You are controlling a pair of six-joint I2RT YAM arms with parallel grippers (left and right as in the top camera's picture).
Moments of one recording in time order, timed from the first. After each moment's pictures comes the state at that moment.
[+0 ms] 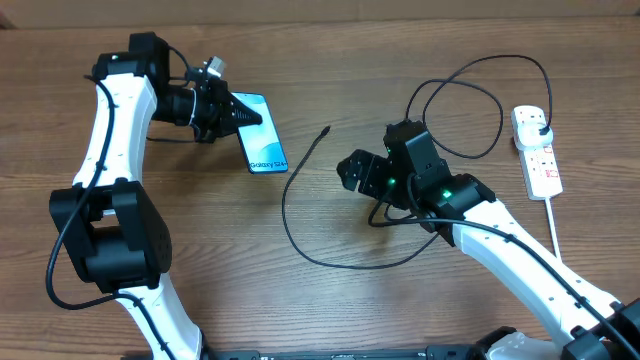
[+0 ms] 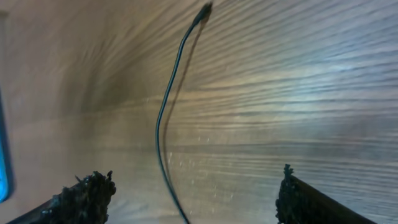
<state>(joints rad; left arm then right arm) 0.09 2.05 1.80 -1.29 1.02 -0.15 0.51 1.43 0.97 -0.43 -0.17 0.81</state>
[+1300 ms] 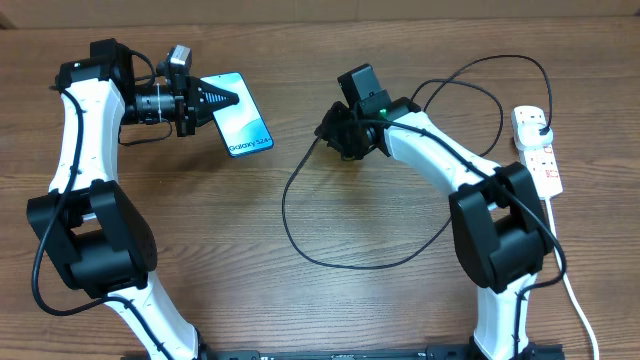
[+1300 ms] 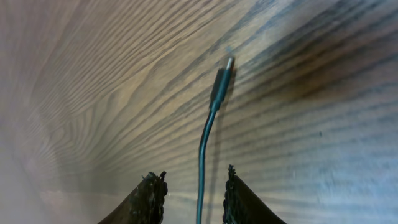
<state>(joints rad) 0.22 2.05 1.80 -1.28 1.30 -0.13 0.47 2.11 1.54 -0.48 -0.29 1.05</state>
